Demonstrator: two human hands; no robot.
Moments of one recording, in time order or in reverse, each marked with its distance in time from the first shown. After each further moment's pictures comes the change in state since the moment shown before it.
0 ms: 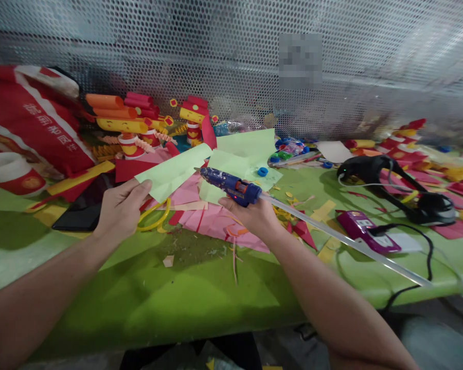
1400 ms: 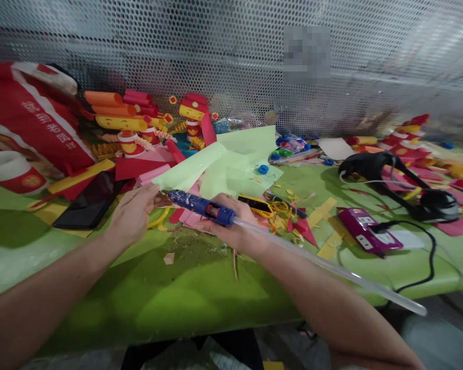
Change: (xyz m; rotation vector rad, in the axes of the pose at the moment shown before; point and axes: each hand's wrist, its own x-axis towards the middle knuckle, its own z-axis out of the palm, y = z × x) left_hand -0.003 -0.011 0.022 -0.574 -0.024 -0.405; right_hand -0.021 -0.013 0.012 -0.166 -0.251 -0.240
